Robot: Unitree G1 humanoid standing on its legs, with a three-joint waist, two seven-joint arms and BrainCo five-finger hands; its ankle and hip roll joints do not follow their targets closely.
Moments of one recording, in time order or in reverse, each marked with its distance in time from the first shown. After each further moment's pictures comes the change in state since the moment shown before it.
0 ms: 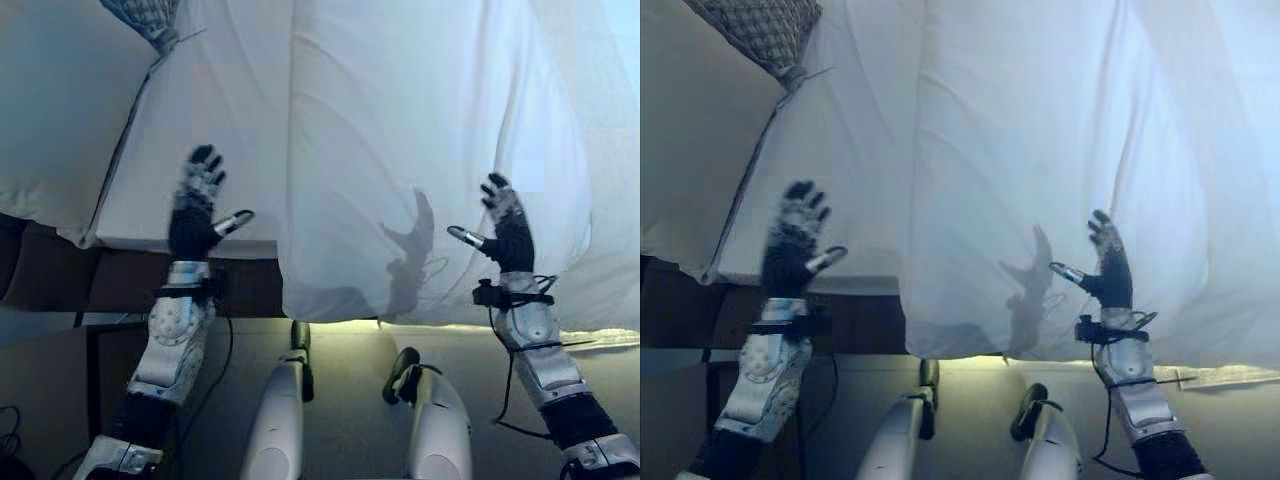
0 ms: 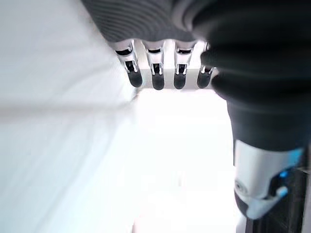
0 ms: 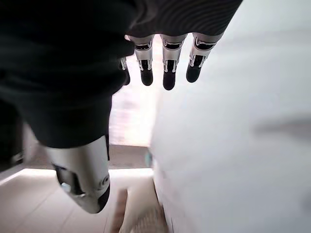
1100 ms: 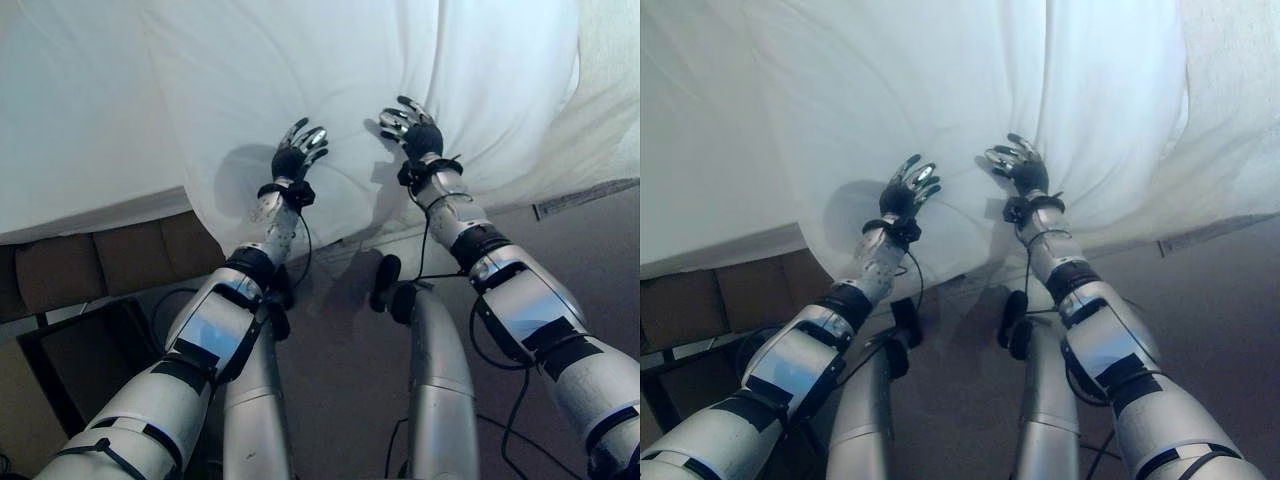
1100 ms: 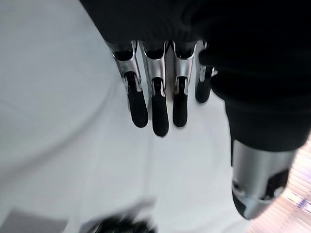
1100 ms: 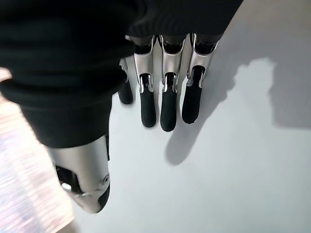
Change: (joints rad) left arm -0.785 -0.250 -0.067 0.950 -0.422 0.203 -0.048; right arm -0.929 0.158 0.251 0.881 0.482 0.166 0.037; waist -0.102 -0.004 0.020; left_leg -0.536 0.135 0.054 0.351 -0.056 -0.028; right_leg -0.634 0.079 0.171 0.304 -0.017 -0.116
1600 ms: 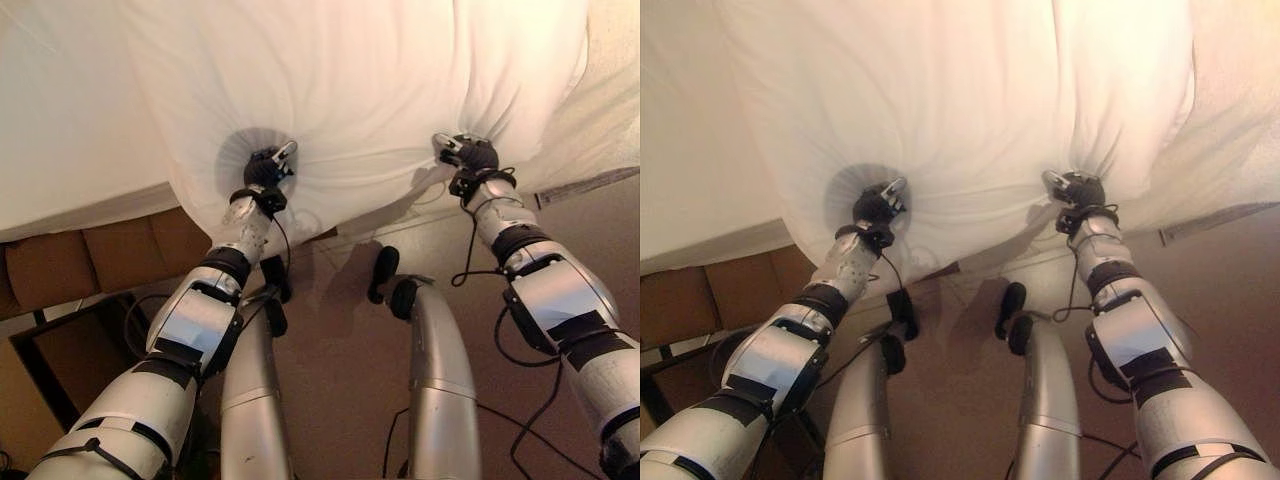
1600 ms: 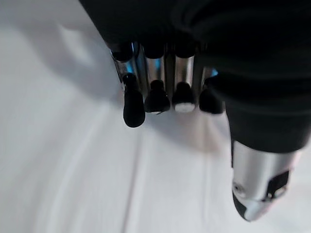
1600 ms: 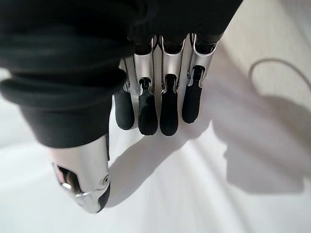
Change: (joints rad) left arm 0.007 0.088 0.033 0.082 0.058 0.049 -0.031; right arm -0.008 -0.175 -0.071 0.203 -0.109 0.077 -0.019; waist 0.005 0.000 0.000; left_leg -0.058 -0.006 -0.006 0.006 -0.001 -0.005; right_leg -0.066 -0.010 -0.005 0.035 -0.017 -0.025
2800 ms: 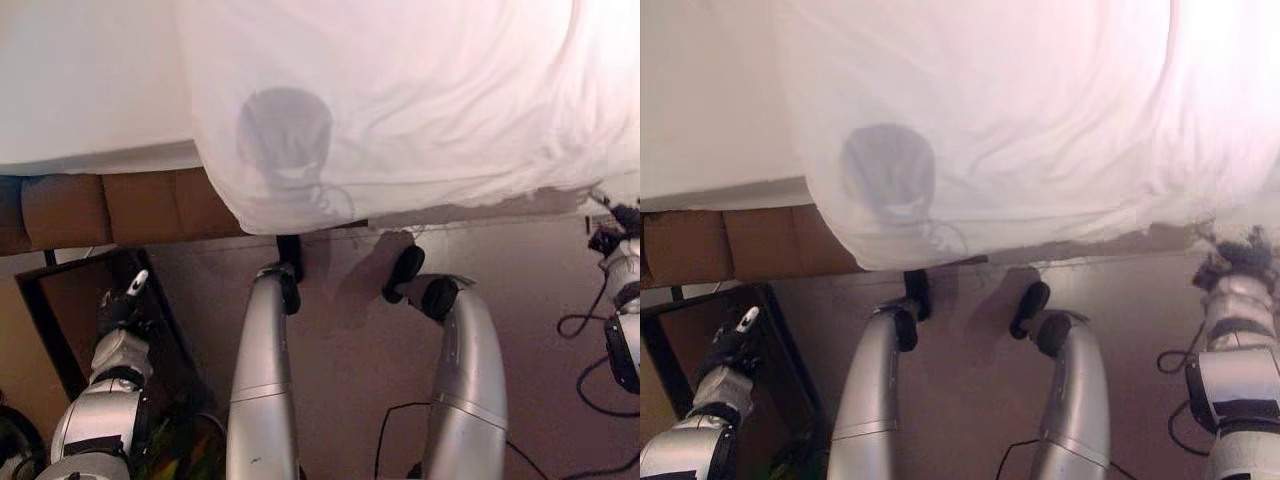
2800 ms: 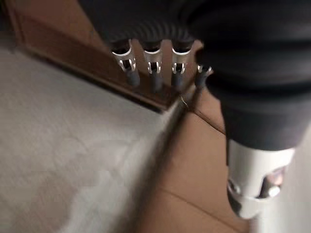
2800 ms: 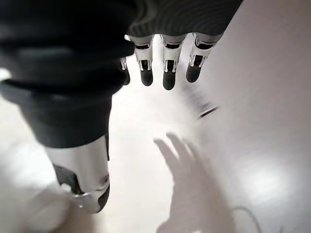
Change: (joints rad) left arm 0.604 0.255 0.480 0.221 0.113 -0.021 0.044; right arm 0.429 -0.311 -0.364 0.126 -0.171 -0.020 -0.076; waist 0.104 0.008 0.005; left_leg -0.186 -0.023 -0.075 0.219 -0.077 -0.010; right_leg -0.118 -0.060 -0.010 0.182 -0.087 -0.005
